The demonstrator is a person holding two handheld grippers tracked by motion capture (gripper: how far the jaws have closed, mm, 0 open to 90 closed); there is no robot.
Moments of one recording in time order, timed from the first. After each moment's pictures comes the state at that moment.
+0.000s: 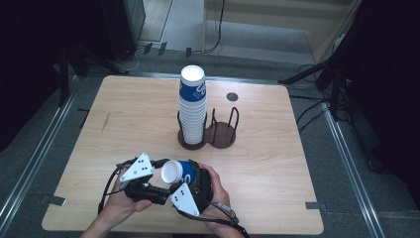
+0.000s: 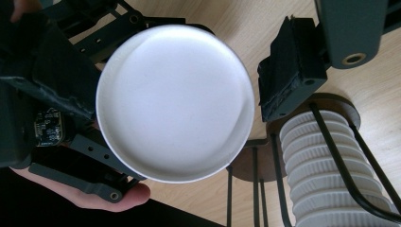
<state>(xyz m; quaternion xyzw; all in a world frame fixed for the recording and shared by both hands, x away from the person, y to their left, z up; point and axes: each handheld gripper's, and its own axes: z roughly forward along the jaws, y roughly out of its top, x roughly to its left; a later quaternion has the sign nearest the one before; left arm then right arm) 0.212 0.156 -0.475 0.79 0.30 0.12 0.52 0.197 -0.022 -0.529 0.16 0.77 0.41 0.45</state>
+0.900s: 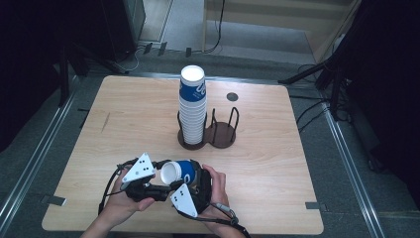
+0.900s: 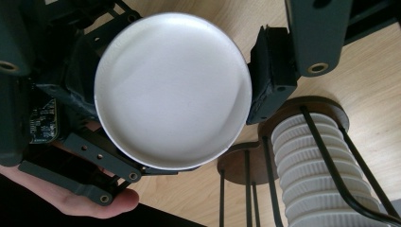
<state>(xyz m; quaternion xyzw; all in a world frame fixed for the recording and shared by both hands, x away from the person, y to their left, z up) 0.212 0.155 -0.475 0.79 0.31 0.14 0.51 0.198 -0.022 -0.534 0.16 0.77 0.40 0.47</state>
